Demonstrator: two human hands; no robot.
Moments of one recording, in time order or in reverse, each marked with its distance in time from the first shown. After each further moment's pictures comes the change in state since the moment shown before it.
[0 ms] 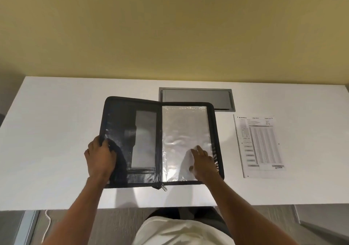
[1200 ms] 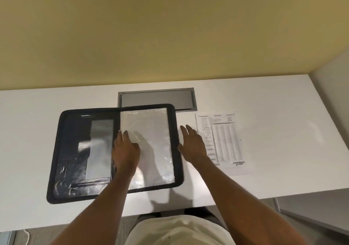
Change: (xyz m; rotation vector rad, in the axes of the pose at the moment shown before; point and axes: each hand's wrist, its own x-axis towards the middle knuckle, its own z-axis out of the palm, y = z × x) left_hand -0.039 0.247 0.063 -0.207 -0.010 0.026; right_hand 0.025 0.130 -0.078 0.223 0.252 -0.008
